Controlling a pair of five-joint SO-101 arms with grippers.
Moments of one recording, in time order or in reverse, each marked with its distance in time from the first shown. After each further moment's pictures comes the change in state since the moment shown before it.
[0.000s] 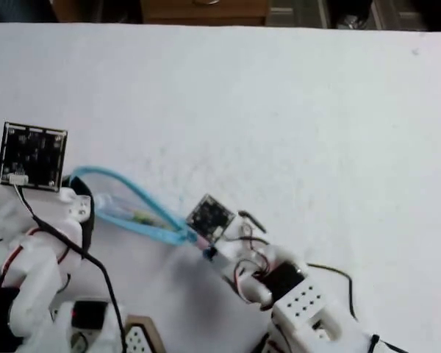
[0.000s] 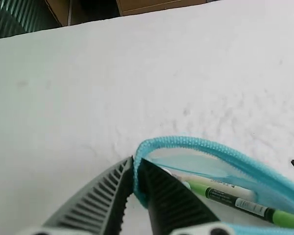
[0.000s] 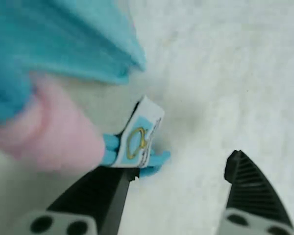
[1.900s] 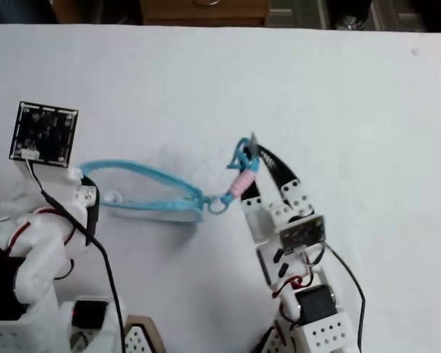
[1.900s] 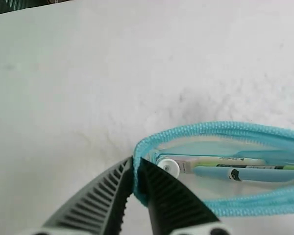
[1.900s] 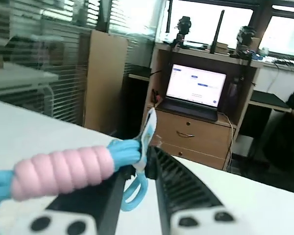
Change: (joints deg) left arm 0.3 6.1 -2.7 1.6 0.4; right arm 19.8 -39.5 11.5 -31.6 -9.1
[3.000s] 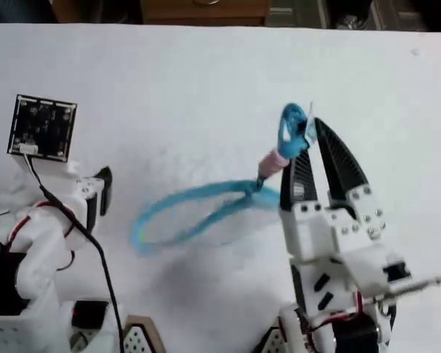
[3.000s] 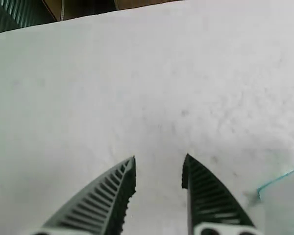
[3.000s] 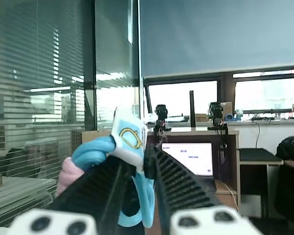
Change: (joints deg) left arm 0.0 0.7 -0.9 -3.7 -0.2; right arm 5.1 6.6 -36.6 11.4 -12.3
